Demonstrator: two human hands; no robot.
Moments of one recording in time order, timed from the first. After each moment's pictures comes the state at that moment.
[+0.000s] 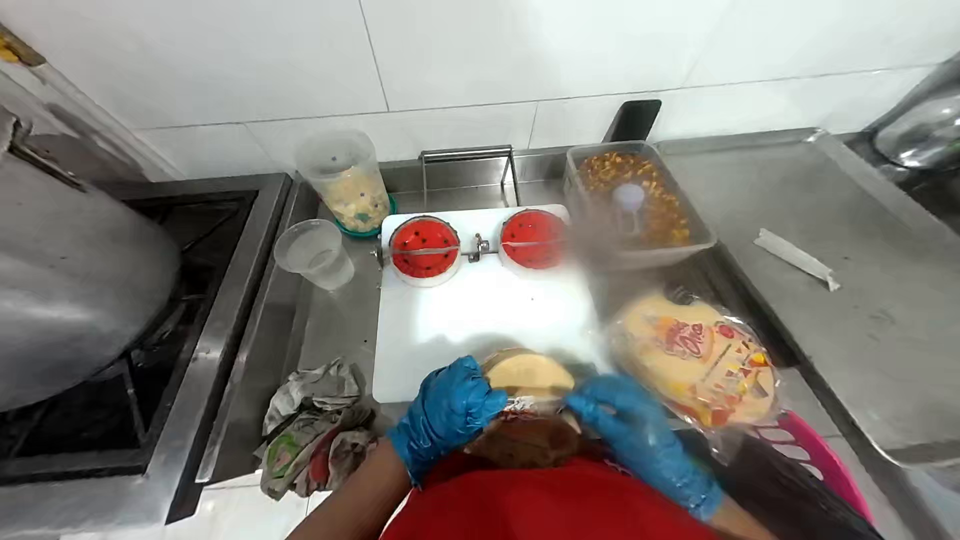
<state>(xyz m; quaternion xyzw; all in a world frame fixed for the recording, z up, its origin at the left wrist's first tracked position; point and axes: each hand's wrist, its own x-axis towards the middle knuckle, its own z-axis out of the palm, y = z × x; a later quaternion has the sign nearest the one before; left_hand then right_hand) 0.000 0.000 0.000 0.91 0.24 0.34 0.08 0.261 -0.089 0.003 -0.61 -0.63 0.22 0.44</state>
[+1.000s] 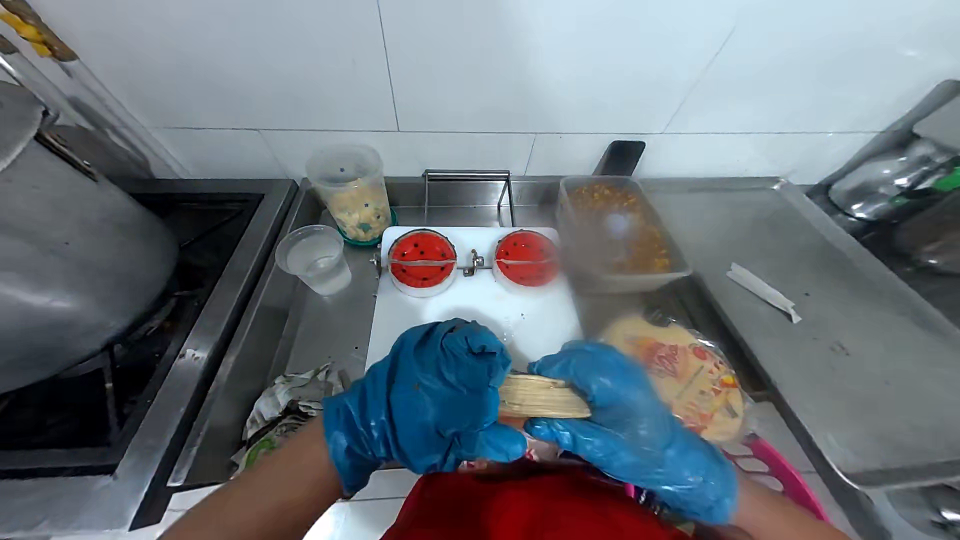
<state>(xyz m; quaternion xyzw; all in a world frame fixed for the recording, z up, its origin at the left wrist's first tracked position) -0.019 0.026 0.117 0.93 0.06 0.36 0.09 0.228 -0.045 0.106 -0.39 -0.78 0.21 0.43</state>
